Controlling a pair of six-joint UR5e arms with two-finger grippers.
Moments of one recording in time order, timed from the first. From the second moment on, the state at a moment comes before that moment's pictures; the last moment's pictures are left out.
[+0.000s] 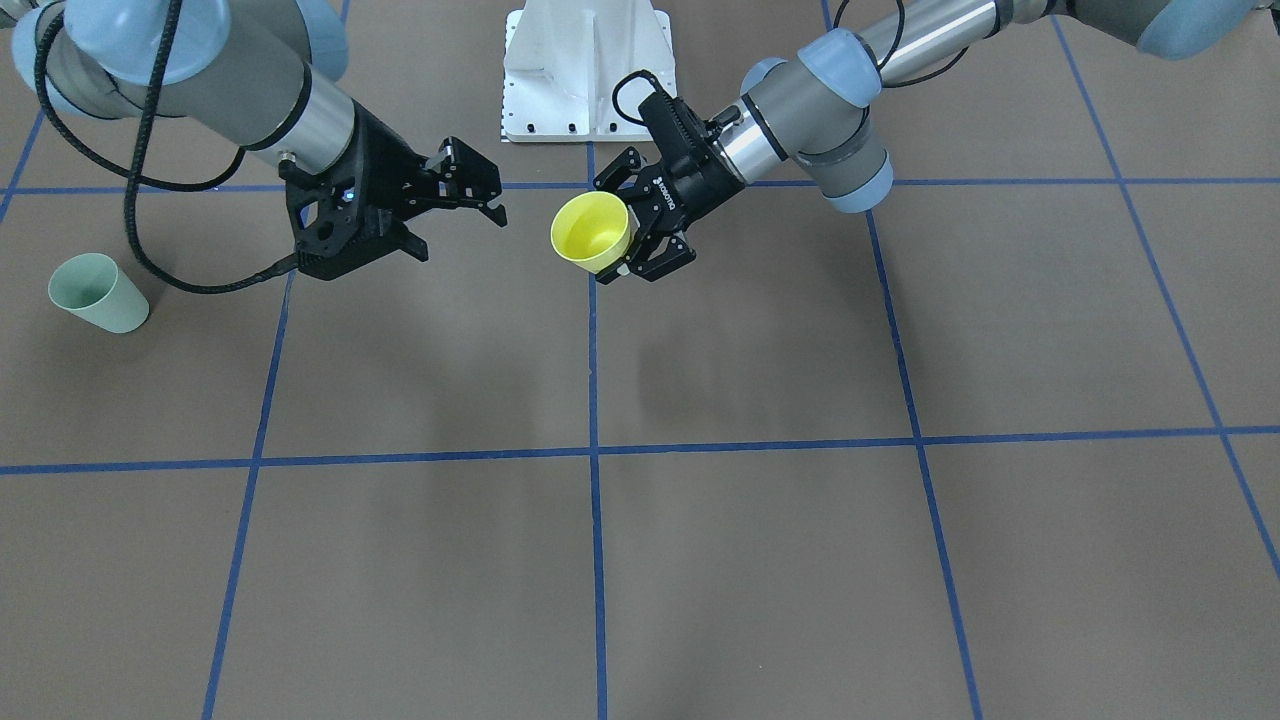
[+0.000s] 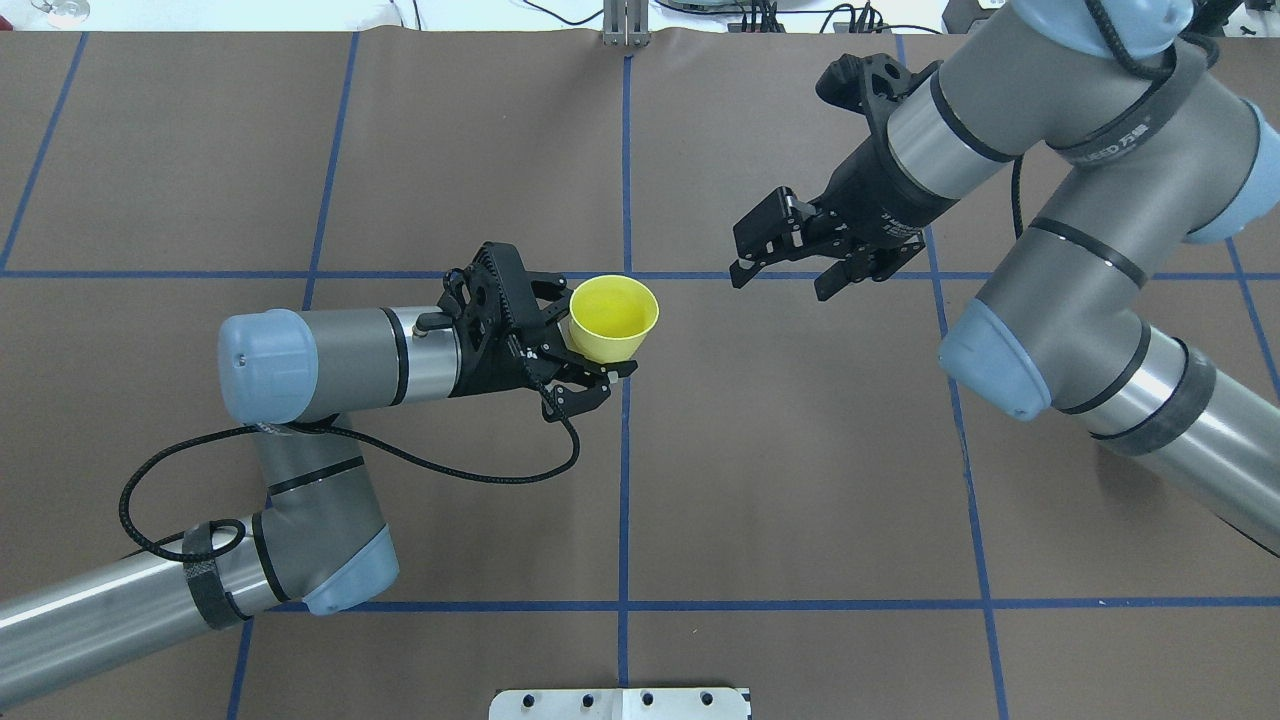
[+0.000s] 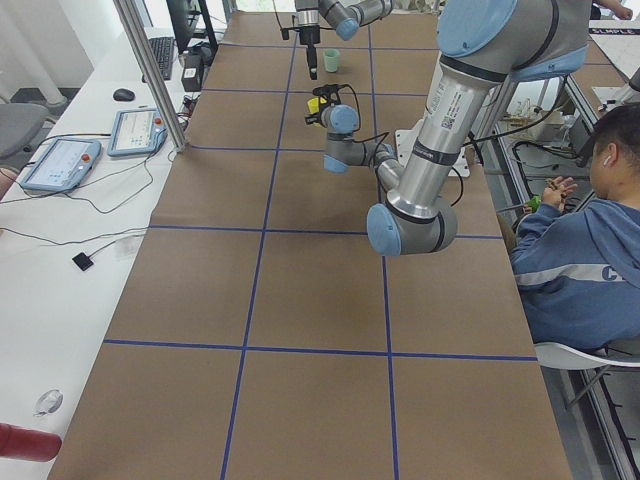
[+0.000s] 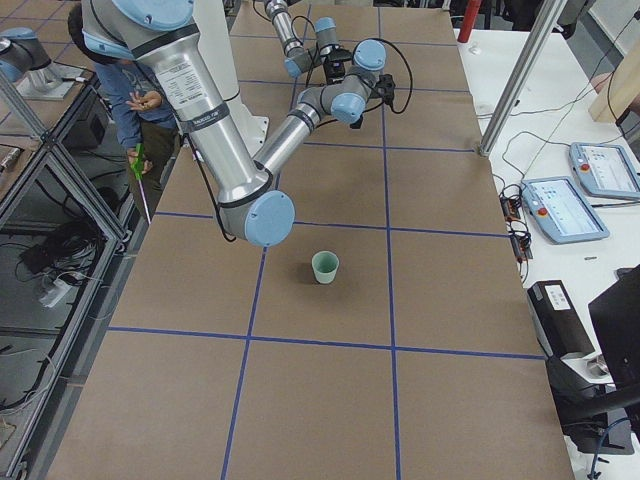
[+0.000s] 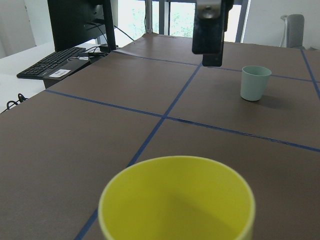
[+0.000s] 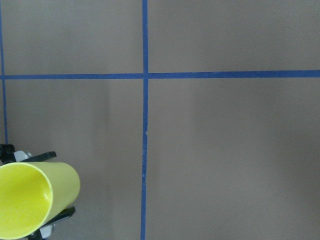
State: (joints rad) left arm -0.46 -2.10 -1.55 -2.83 -1.73 -0.29; right arm 0.79 -1.02 1.83 -1.30 2.37 1.08
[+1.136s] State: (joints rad) left arm -0.41 -2.12 -1.55 -2.83 -1.73 -0.29; right arm 0.62 -1.03 1.84 -1.27 2.24 1.08
